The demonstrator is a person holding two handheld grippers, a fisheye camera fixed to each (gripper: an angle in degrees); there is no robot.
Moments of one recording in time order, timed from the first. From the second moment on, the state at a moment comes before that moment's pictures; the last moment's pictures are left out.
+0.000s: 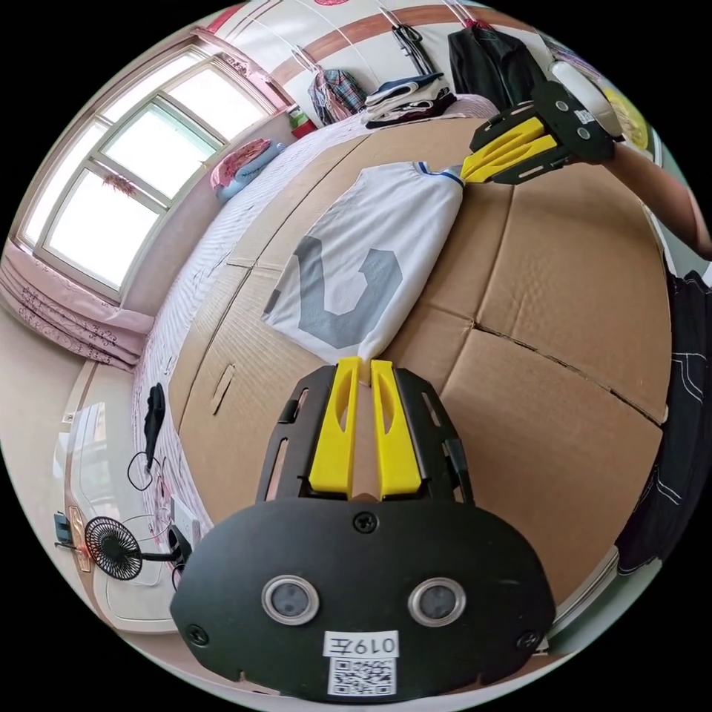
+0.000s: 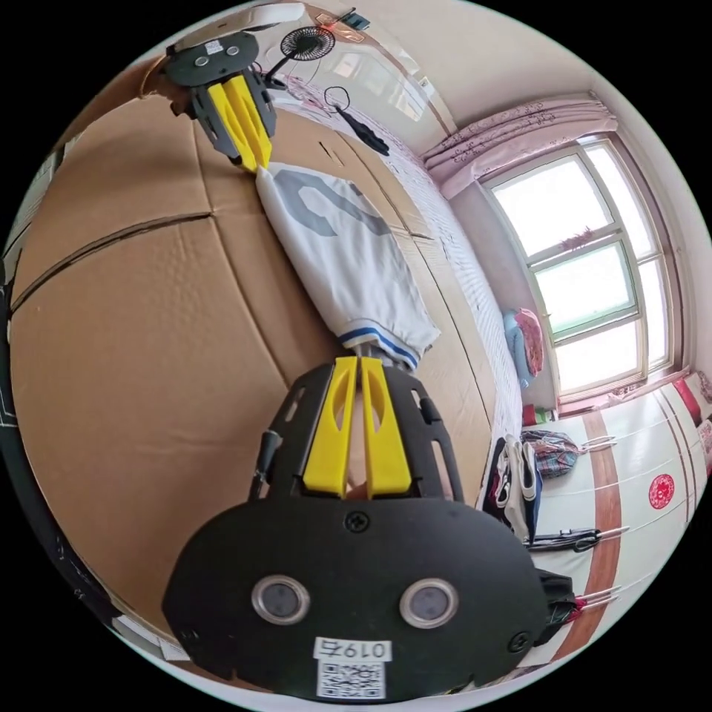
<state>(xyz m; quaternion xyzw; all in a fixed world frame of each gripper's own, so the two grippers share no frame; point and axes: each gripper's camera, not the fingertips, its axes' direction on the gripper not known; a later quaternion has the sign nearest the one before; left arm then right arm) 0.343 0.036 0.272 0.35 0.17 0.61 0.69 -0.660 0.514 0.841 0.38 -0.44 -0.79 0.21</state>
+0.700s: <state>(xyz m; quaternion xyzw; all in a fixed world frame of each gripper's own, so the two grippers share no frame) 0.318 0.071 0.199 0.42 0.34 0.58 0.61 -0.968 0.269 0.855 -0.17 -0.63 -0.71 0.26</state>
